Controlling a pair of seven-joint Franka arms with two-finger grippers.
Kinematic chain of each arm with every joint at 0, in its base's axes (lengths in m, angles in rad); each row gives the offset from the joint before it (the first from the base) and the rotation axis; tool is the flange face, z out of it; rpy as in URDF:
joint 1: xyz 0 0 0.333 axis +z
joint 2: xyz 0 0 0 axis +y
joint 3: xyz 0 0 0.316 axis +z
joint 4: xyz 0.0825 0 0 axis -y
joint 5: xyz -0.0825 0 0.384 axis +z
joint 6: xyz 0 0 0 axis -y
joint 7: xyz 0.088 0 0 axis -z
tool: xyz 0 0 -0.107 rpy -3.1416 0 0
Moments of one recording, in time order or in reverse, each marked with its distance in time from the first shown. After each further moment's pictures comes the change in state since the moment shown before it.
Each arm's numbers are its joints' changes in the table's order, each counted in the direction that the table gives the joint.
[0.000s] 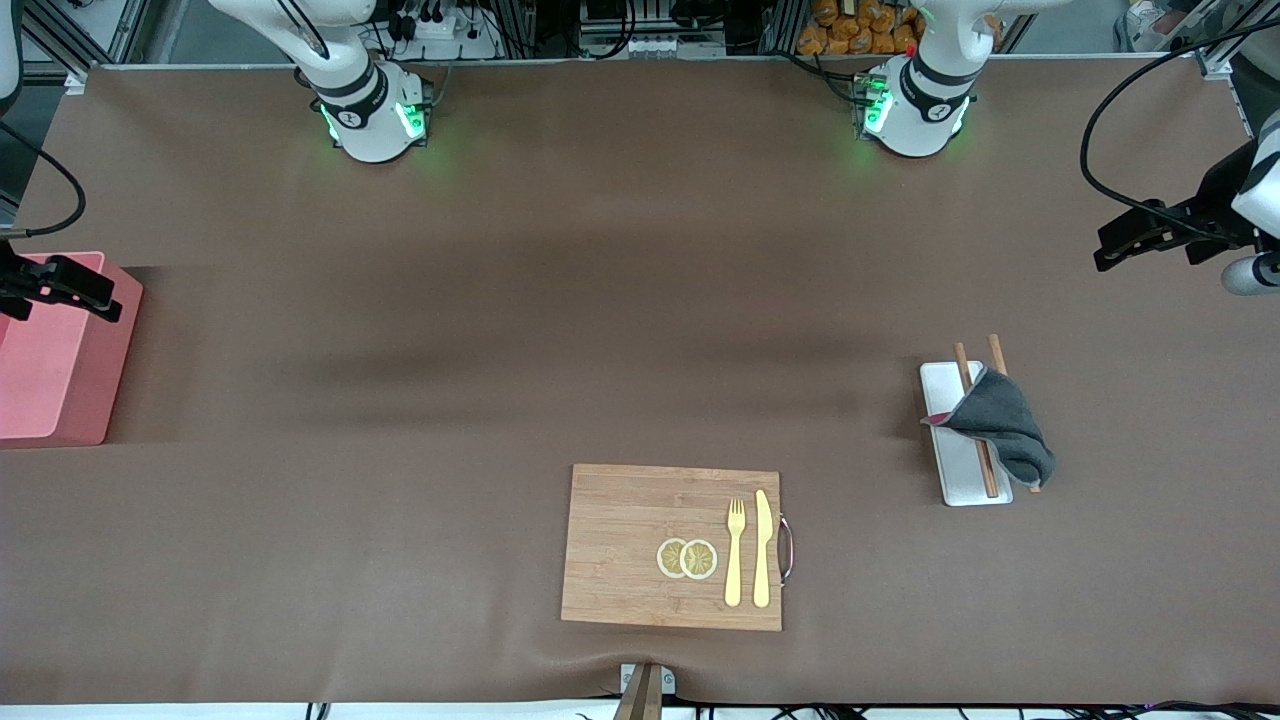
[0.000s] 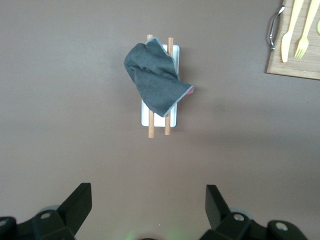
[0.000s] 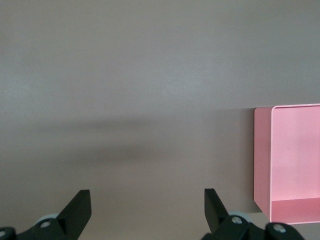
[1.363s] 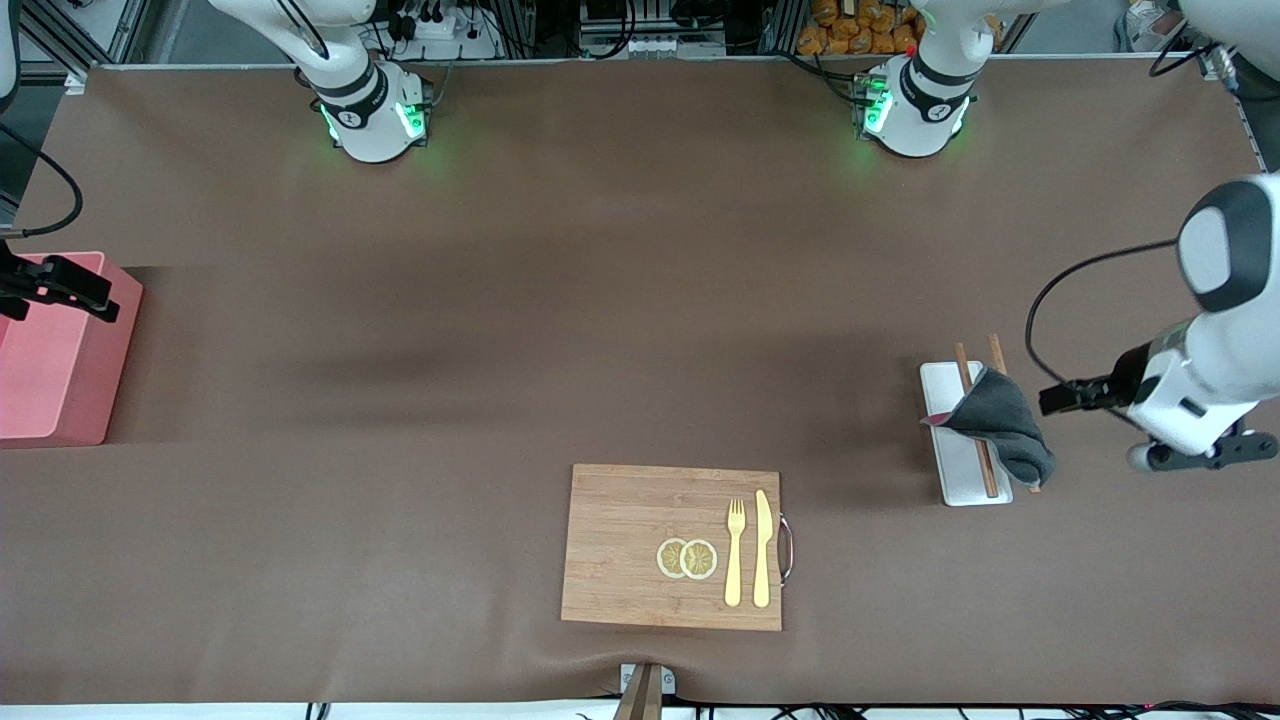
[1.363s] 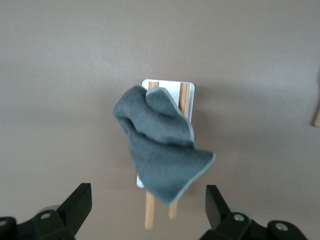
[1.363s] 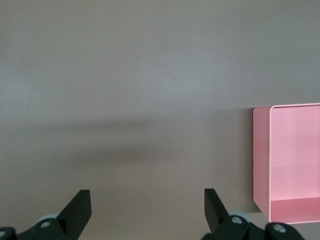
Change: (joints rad) left arm 0.029 0.359 0.010 -0.017 0.003 0.365 -0.035; right arm -0.008 0.000 0.000 0.001 0.000 0.002 0.000
